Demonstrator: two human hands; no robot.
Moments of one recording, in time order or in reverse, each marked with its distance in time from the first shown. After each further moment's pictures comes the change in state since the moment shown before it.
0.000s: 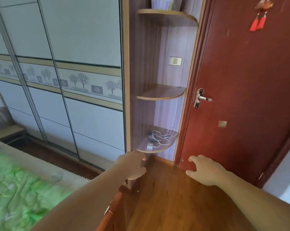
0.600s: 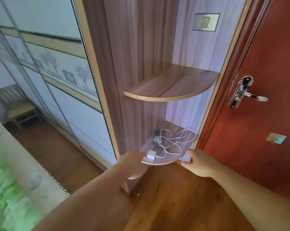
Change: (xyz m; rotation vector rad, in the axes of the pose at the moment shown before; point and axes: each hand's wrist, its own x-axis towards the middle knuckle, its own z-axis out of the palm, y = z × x) left_hand 0.366 -0.013 0.050 -0.063 -0.170 -0.293; right_hand 0.423 0.111 -0.014 0.177 -0.161 -0.174
